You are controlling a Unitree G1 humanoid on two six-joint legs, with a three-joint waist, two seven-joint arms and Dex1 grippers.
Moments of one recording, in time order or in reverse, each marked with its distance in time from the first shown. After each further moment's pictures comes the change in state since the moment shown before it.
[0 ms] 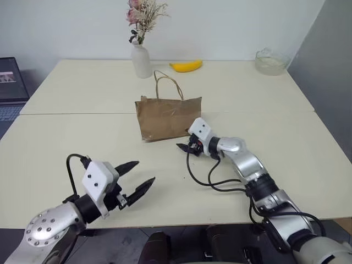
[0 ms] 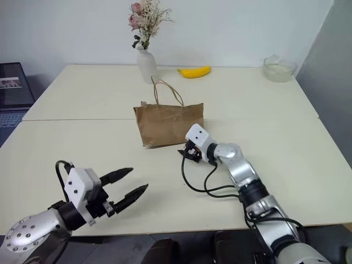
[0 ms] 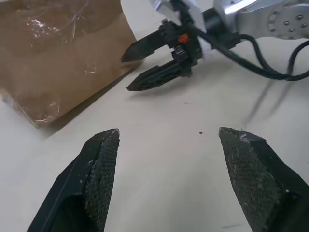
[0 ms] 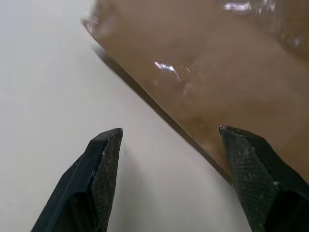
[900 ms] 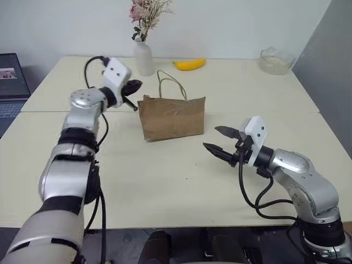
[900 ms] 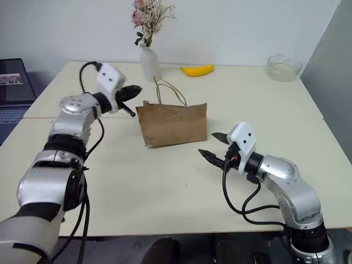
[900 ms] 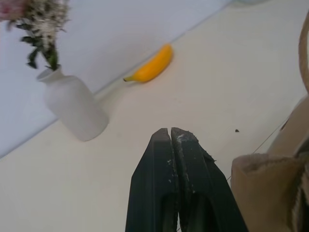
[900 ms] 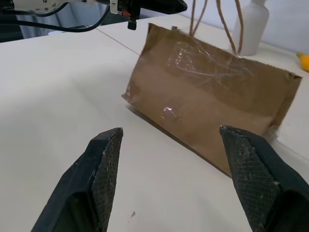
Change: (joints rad) left arm -1.515 -0.082 -0.364 1.931 0.540 -0.657 -0.154; right arm 0.375 -0.260 -0.279 -0.843 0.397 0.406 -0.066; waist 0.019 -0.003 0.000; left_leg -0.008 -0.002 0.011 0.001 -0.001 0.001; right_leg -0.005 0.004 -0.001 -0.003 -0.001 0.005
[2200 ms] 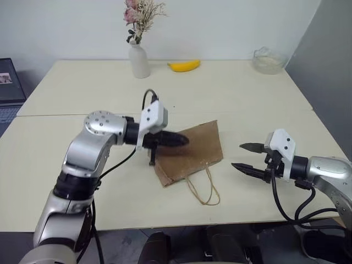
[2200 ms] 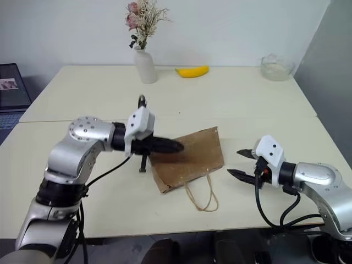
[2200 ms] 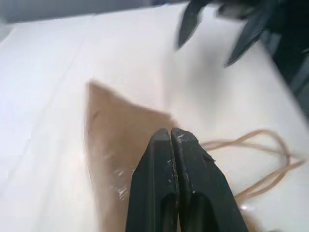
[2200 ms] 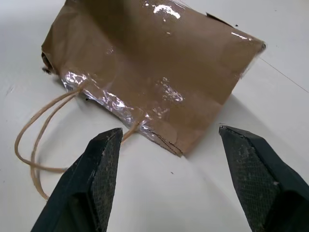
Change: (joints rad) left arm 0.552 0.071 -0.056 -1.352 -0.296 0.737 -0.564; right arm 0.153 -0.376 -0.137 -0.011 0.098 0.012 0.206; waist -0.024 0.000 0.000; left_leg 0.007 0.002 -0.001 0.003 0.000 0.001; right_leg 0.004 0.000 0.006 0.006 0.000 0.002
